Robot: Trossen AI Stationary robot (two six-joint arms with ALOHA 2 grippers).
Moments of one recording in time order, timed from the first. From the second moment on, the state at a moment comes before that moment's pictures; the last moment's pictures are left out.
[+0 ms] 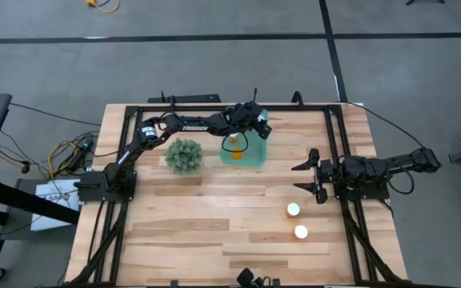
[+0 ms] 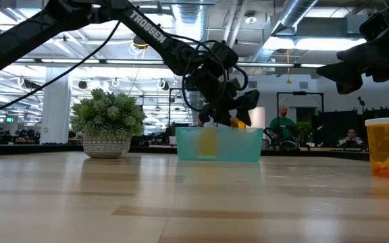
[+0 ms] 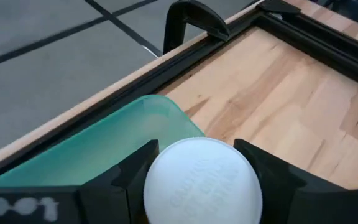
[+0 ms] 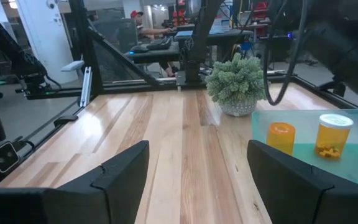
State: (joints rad) left arm 0.37 2.30 1.76 -0.01 -0.25 -0.32; right arm 0.19 0.12 0.00 0.04 0.13 0.05
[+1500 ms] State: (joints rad) left arm -0.10 1.67 2.01 -0.55 -0.29 0.13; right arm 0.19 0.12 0.01 0.04 0.13 0.05
